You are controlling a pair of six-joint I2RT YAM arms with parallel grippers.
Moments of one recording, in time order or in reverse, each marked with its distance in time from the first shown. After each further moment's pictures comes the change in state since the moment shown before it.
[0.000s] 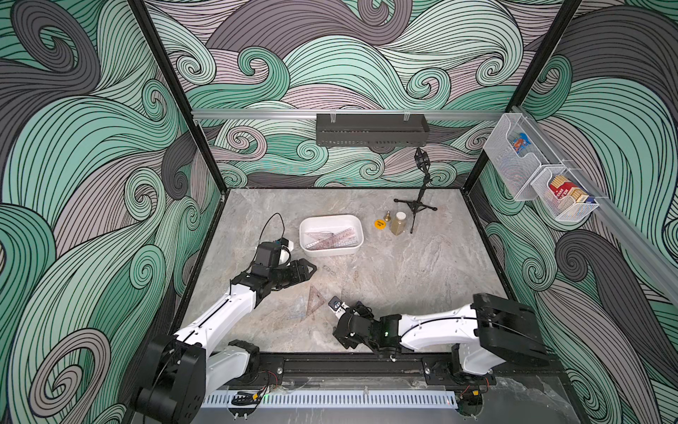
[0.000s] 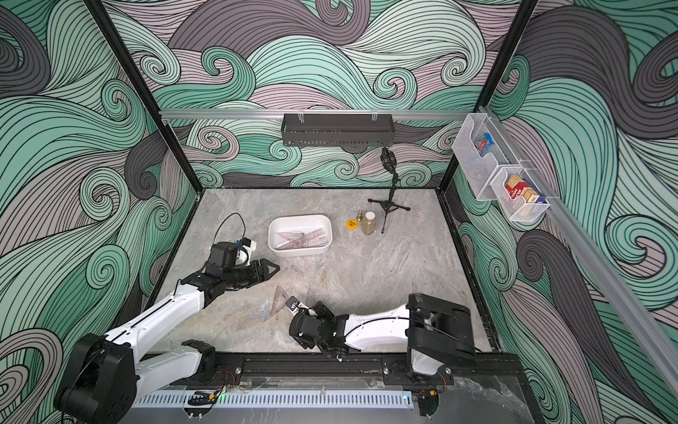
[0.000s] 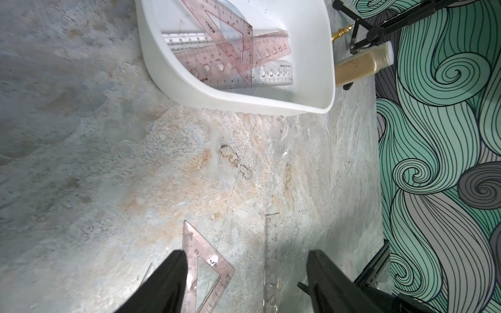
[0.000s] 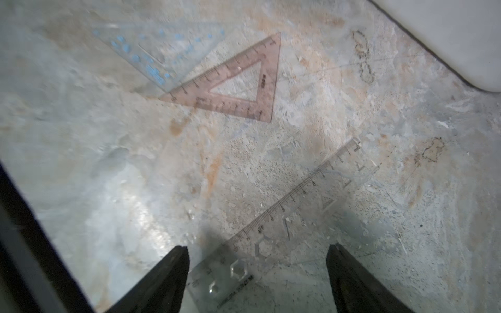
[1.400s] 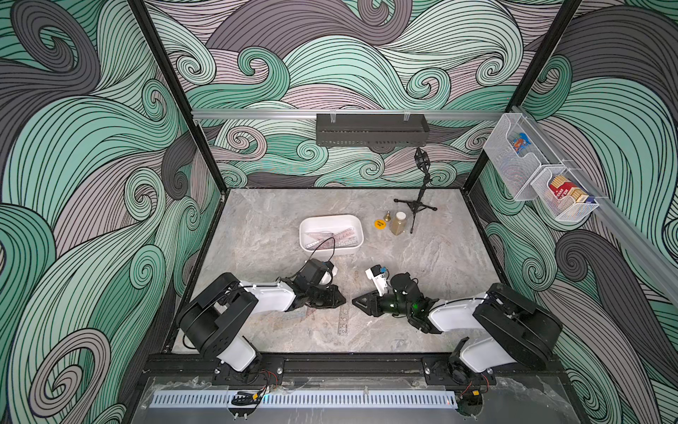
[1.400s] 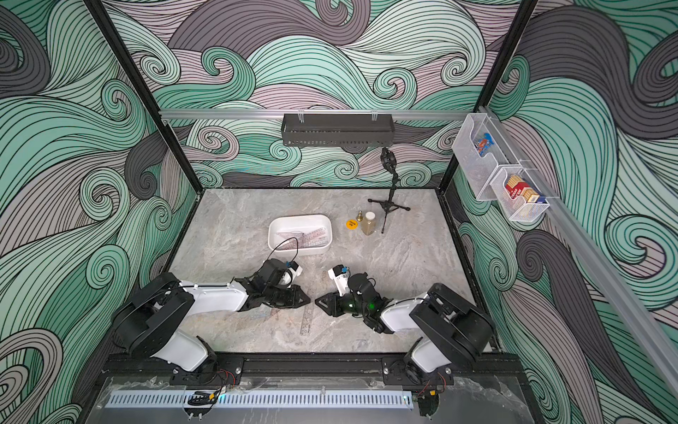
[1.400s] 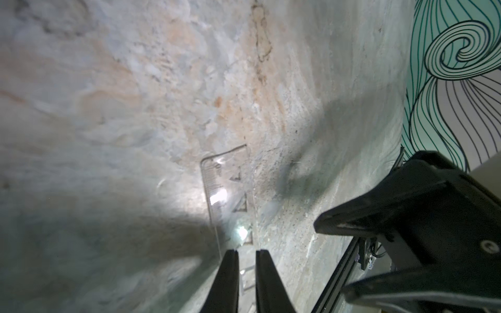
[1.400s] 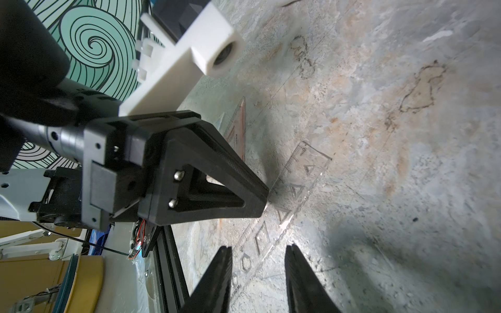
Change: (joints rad) left arm -0.404 0.438 -0.003 0.315 0.028 -0.080; right arm -0.596 0.002 -0.388 0.730 -0.831 0.322
